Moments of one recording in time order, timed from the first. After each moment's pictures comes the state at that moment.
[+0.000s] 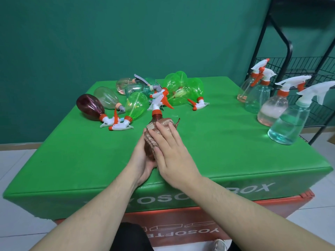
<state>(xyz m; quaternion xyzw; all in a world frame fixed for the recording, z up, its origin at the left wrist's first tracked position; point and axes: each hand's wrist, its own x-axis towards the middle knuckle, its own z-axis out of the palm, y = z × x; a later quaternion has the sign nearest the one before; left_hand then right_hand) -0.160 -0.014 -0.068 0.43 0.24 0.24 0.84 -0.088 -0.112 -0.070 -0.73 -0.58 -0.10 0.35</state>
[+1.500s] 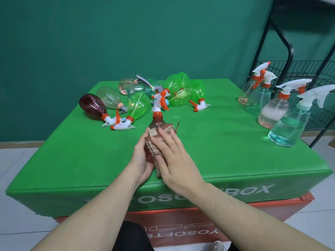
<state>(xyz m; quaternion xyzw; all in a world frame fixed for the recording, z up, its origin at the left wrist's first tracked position) -0.160 -0.012 -0.067 0.39 0.23 0.28 0.85 -0.093 -0.128 -0.077 -0.73 -0.59 -0.07 0.34</state>
